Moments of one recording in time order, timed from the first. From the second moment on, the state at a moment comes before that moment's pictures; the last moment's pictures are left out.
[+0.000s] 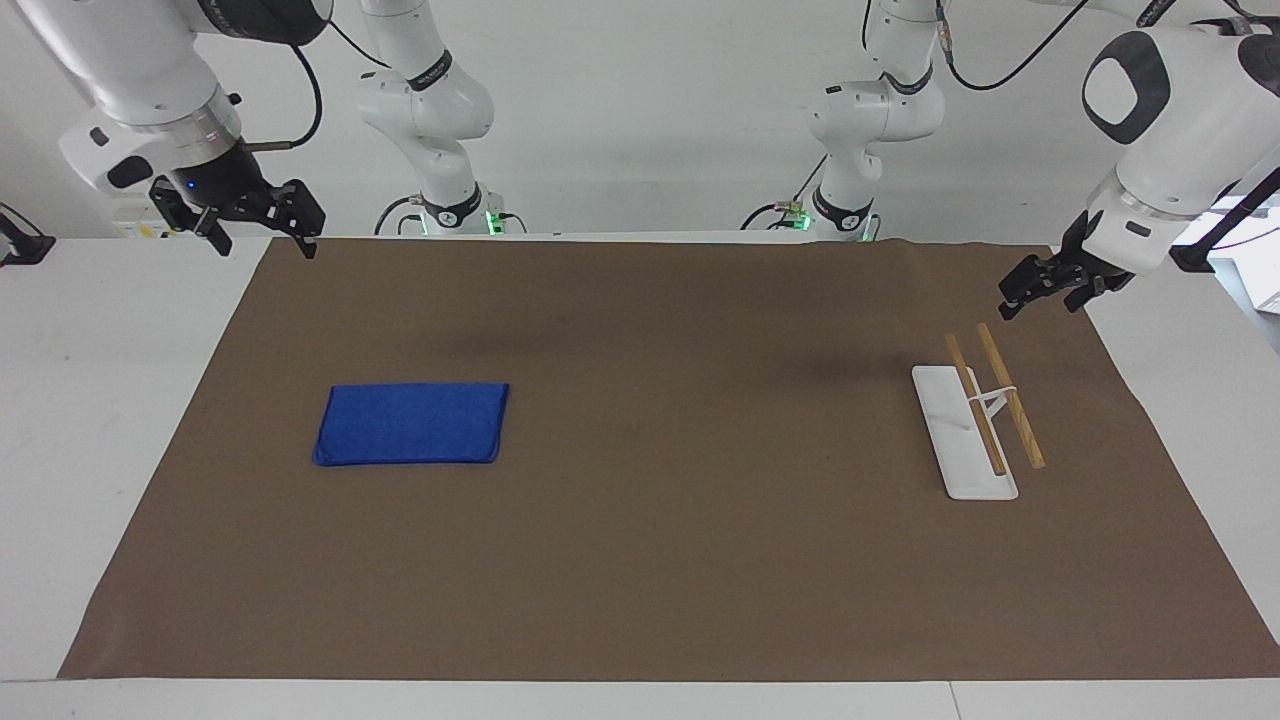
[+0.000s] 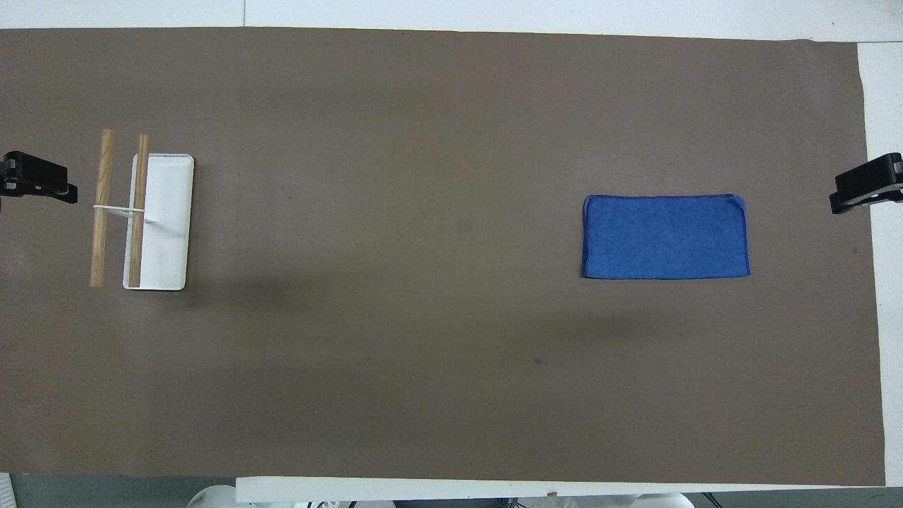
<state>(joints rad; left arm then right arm) -0.04 -0.02 0.03 -1.72 -0.01 1.65 -0.03 -0.18 0.03 0.14 -1.48 -0.08 1.42 -0.05</state>
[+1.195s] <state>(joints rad) -0.04 -0.02 0.03 -1.72 -0.01 1.64 -0.03 -0.10 0.22 0.14 -2.16 0.00 2.36 0.04</state>
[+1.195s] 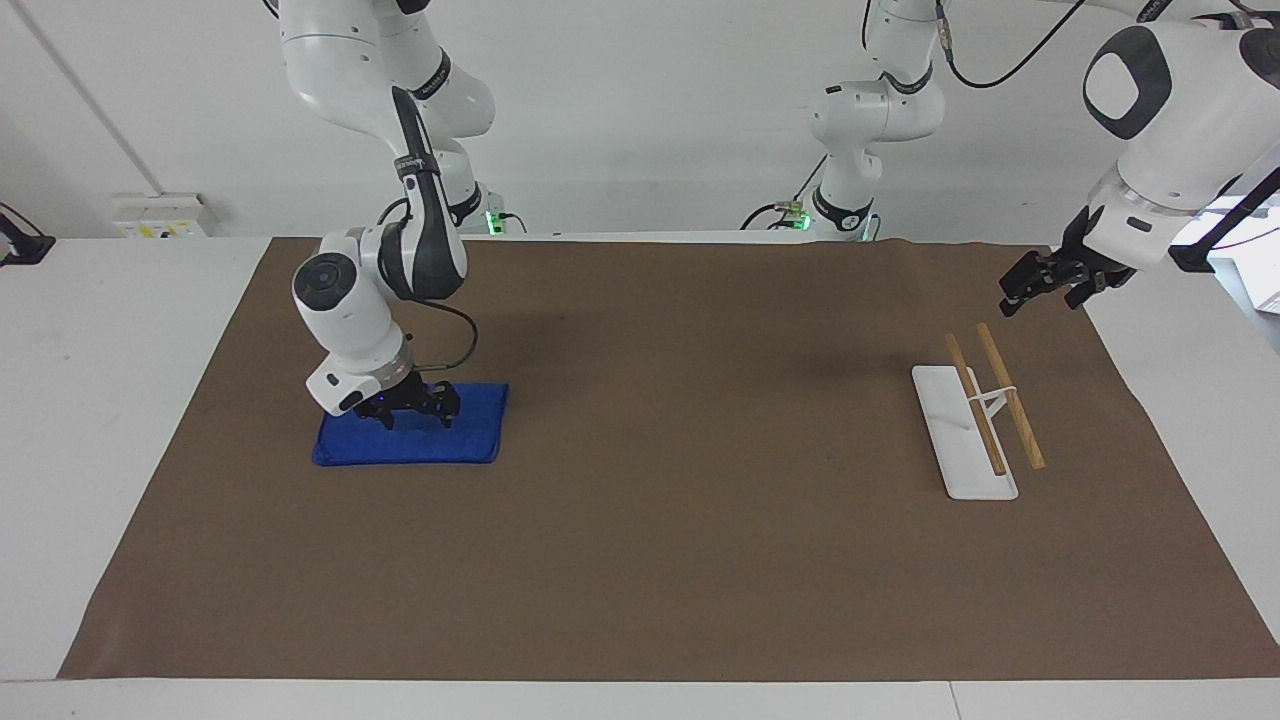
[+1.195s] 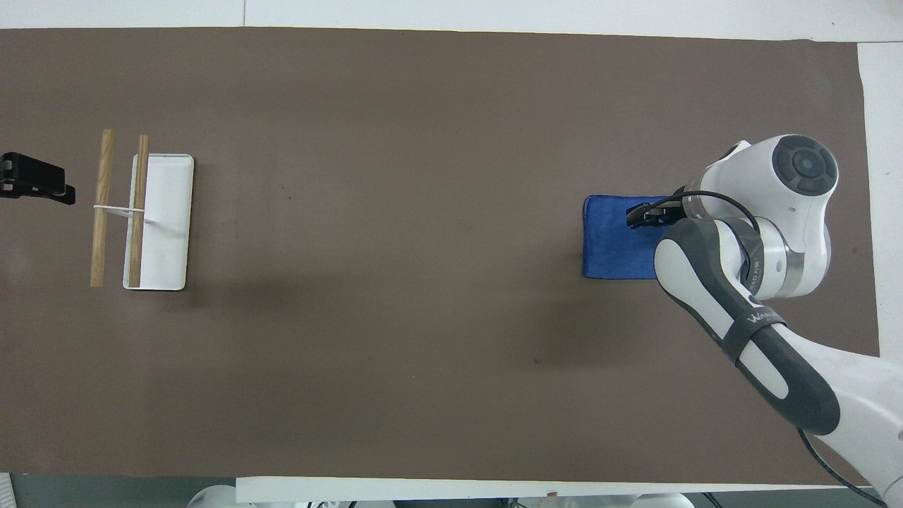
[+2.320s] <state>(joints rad) -0.04 -0.02 0.03 -1.72 -0.01 1.64 -0.04 -0.08 0.21 0.15 -2.10 0.07 2.26 -0.02</state>
